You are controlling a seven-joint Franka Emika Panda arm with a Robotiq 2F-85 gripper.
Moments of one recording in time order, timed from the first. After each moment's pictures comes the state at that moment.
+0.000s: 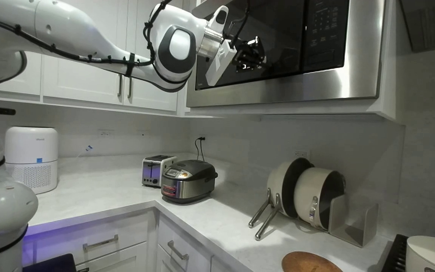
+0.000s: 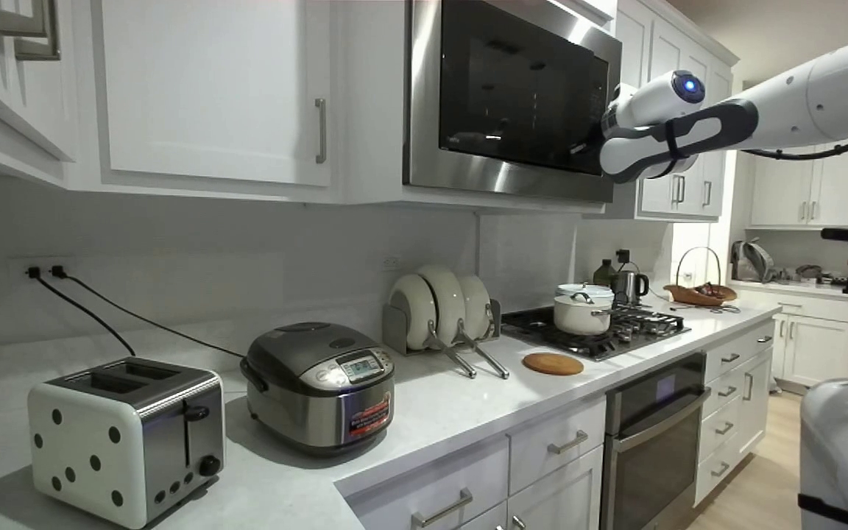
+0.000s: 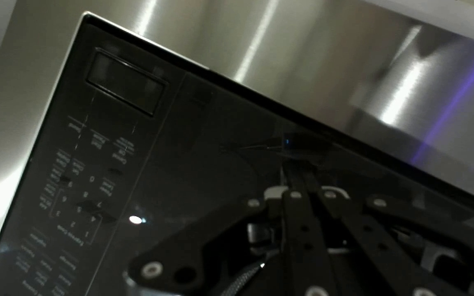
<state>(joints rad) 0.35 -0.33 -0.80 -1.88 -0.44 3.06 -0.29</state>
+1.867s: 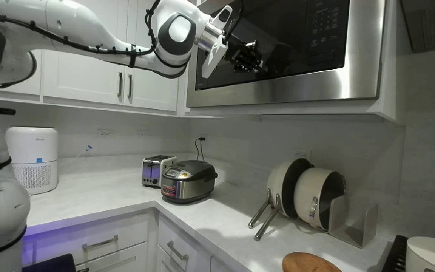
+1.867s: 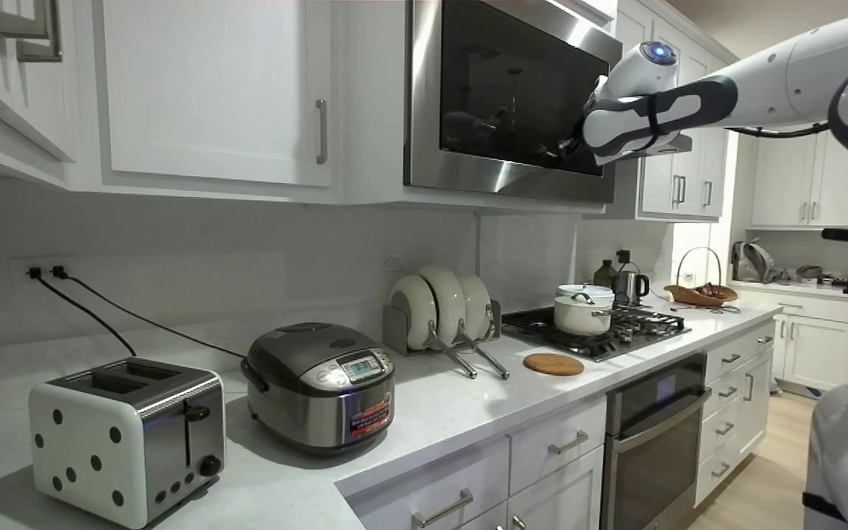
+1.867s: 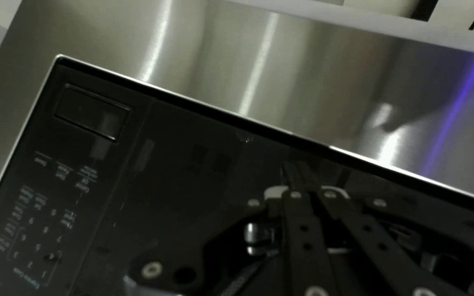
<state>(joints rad) 0.20 -0.26 -0.60 -1.73 -0.39 2.71 -0.19</state>
